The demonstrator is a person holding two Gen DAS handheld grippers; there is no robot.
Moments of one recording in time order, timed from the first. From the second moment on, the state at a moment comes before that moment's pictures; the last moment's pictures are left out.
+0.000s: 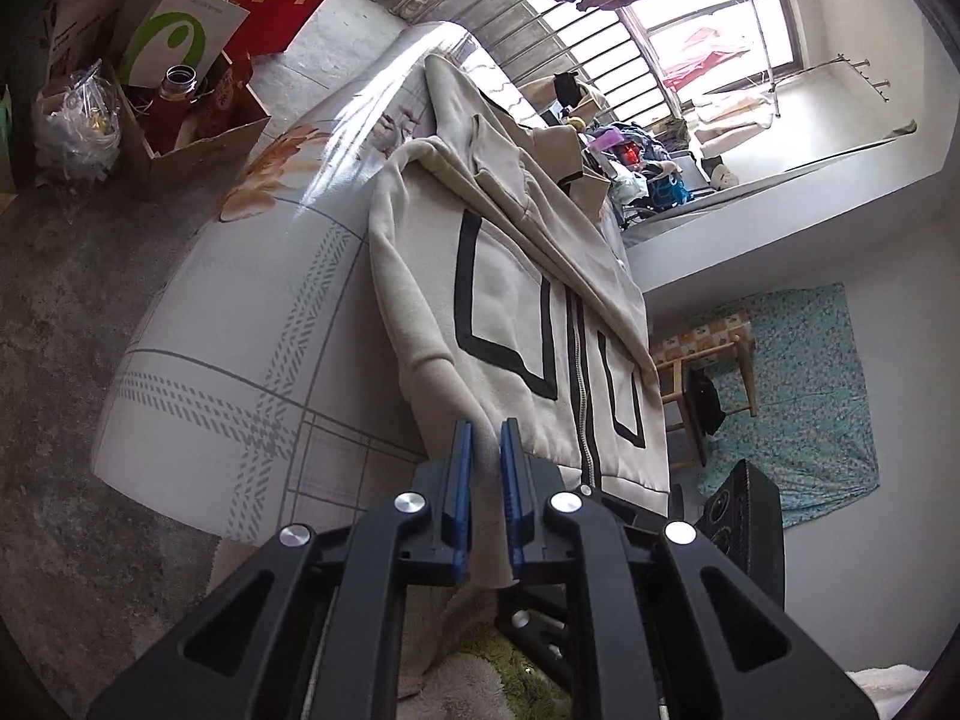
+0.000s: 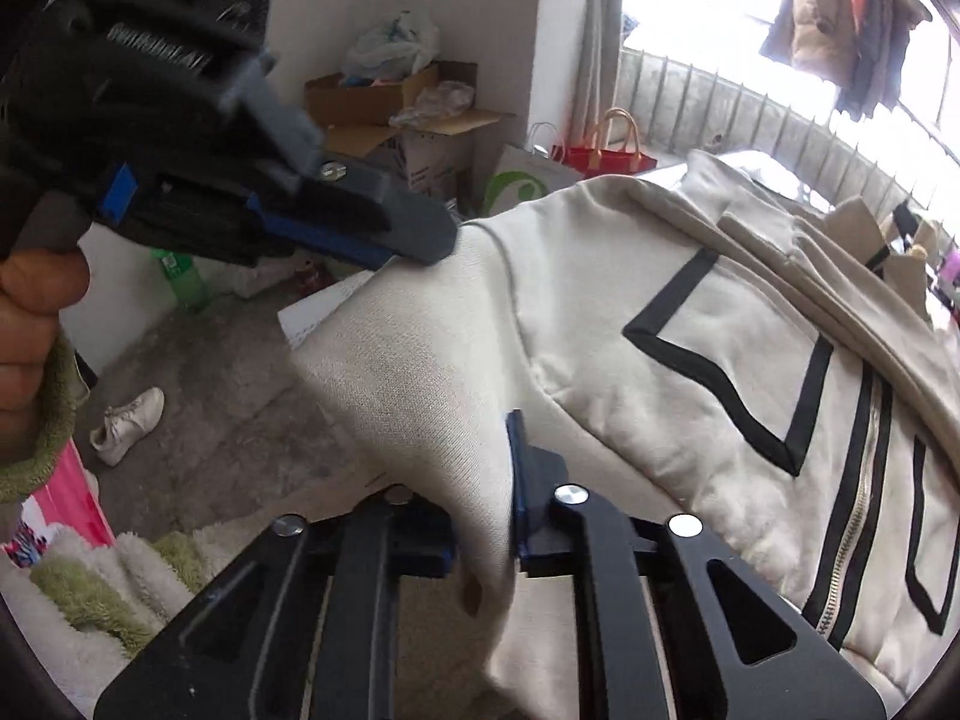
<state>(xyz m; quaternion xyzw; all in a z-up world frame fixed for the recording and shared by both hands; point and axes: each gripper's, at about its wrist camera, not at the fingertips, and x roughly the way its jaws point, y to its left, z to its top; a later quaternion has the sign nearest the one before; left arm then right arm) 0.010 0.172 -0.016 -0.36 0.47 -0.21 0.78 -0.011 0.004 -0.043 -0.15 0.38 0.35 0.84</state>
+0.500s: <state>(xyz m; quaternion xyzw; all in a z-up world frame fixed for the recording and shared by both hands) 0.030 0.170 -0.041 -0.40 0.51 -0.23 0.73 -0.009 -0.004 -0.041 -0.11 0.39 0.35 0.85</state>
